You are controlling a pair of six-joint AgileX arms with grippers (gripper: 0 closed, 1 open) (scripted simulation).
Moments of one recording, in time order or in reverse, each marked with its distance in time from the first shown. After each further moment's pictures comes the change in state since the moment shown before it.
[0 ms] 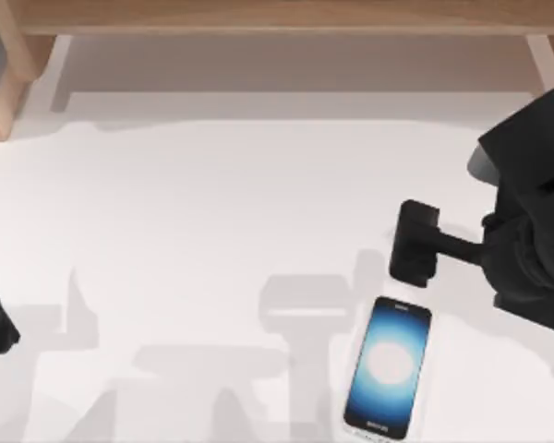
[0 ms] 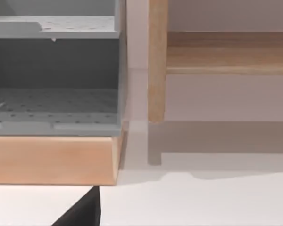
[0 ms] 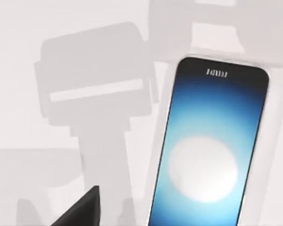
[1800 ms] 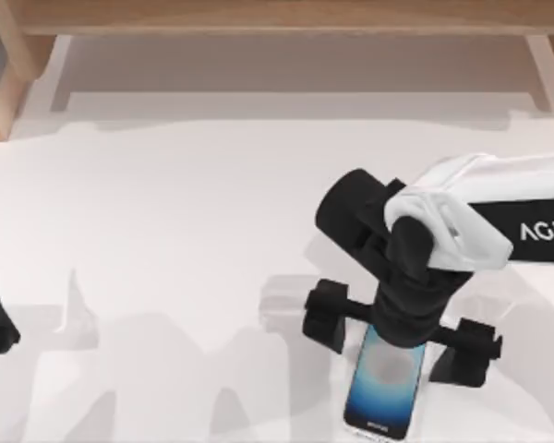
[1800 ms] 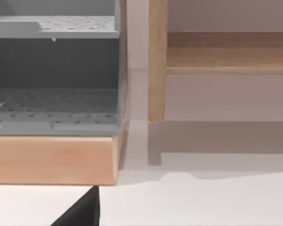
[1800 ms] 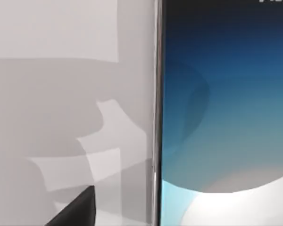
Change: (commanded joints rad) left arm 0.000 0.000 0.000 0.000 0.000 0.000; right arm 0.101 0.643 0.163 0.029 -0.003 0.234
